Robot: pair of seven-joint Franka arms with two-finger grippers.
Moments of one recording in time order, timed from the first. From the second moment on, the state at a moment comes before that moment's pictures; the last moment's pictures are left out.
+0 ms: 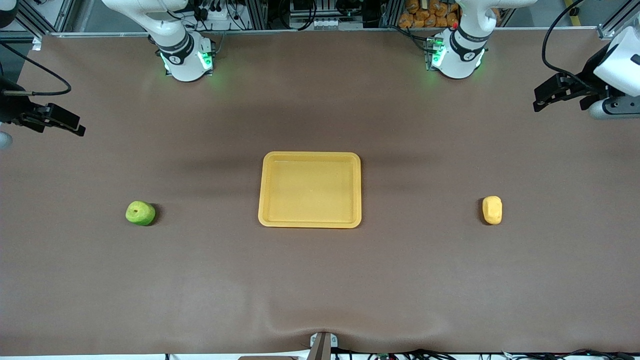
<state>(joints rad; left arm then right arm) -0.06 -0.07 -0.05 -1.57 0.05 1.46 -0.12 0.00 -0.03 -0.06 -1.63 0.03 1.52 0.07</state>
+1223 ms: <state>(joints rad) -0.03 -0.04 -0.03 -1.57 0.05 1.46 -0.12 0.01 0.15 -0.06 -1.56 0.03 1.52 0.07</state>
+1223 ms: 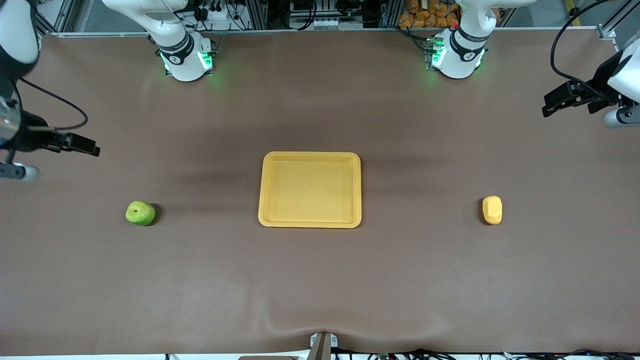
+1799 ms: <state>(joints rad) -0.02 0.02 -0.03 -1.71 0.05 1.66 -0.12 0.01 0.24 -0.05 -1.55 0.03 1.46 0.07</state>
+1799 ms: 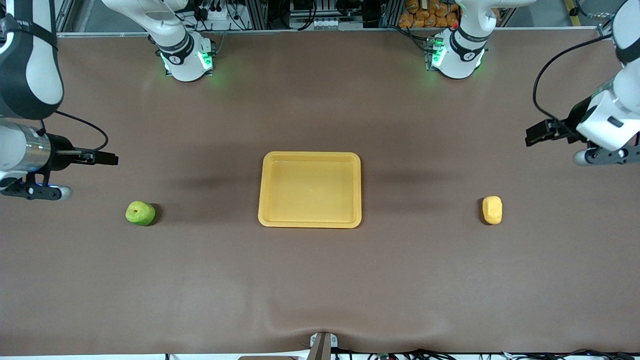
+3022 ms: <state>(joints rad) 0.00 0.04 -0.03 -2.05 0.10 2.10 -0.12 -0.02 0.49 -0.06 -1.57 0.05 1.47 0.07</state>
